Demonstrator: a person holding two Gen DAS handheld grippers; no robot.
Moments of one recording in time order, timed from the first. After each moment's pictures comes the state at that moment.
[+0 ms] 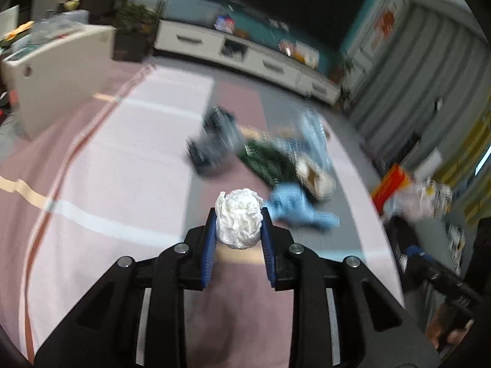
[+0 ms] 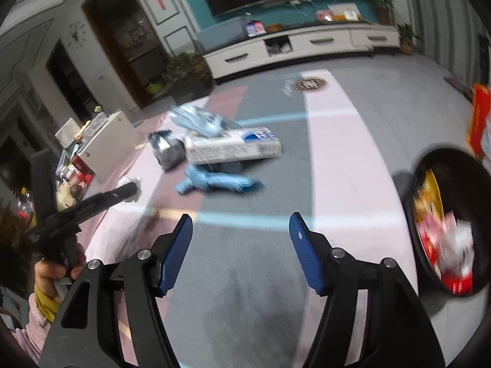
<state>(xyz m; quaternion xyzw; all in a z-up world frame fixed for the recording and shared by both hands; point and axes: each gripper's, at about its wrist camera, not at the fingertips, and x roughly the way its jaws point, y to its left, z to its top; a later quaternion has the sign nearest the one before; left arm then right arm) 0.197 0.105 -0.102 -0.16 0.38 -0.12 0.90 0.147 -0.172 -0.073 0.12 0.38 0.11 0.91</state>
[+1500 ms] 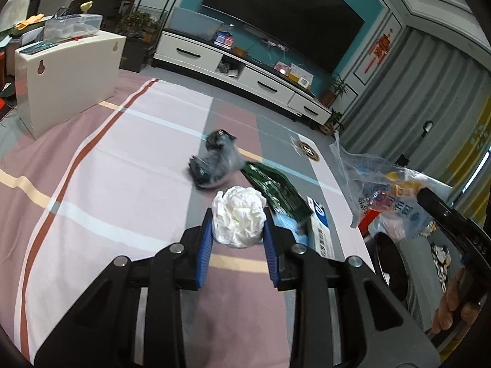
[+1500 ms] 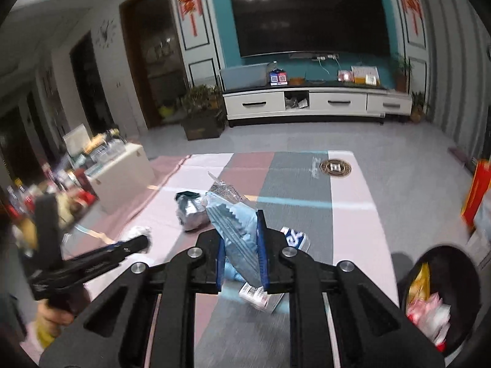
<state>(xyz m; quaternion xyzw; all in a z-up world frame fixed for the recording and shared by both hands) 0.180 0.114 -0.095 -0.18 0.36 -0.14 0.90 0.147 -0.149 -0.010 0.08 0.28 0.11 0.95</state>
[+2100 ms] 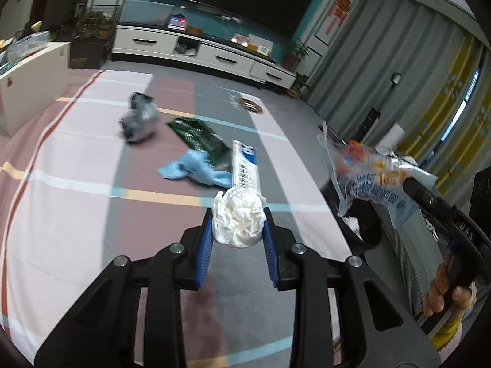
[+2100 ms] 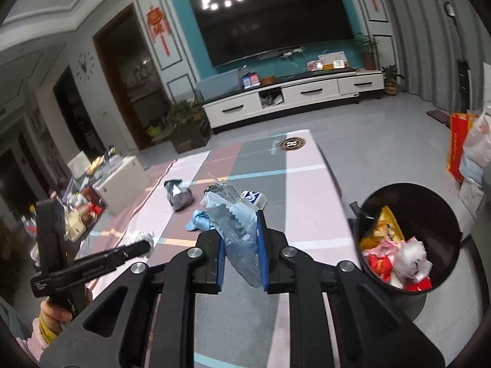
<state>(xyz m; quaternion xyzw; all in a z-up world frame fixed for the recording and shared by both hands) 0.107 0.031 -0.069 -0.12 0.39 -0.23 0.88 0.043 -0.234 -0.013 0.15 0.26 0.06 0.95</state>
